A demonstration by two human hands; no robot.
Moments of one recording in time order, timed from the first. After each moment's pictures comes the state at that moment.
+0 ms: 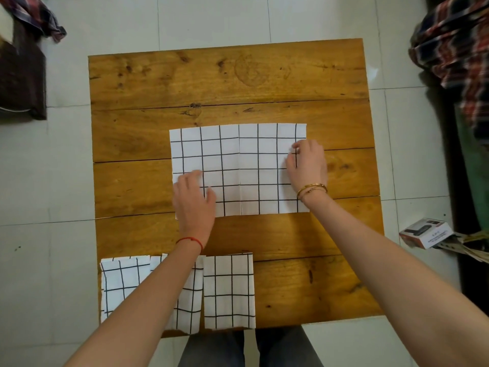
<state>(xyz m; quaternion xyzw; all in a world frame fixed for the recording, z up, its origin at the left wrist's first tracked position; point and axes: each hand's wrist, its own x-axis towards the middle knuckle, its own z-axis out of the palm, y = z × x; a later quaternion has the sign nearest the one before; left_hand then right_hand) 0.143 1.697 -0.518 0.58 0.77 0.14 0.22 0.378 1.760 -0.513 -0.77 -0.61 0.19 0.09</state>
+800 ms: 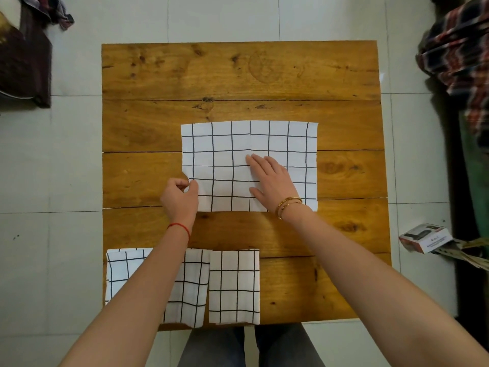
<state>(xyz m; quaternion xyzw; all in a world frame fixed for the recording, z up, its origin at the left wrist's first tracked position) 0.101 1.707 -0.523 0.30 0.86 0.21 0.36 0.311 1.727 -0.530 -0.58 -0.78 0.24 -0.08</state>
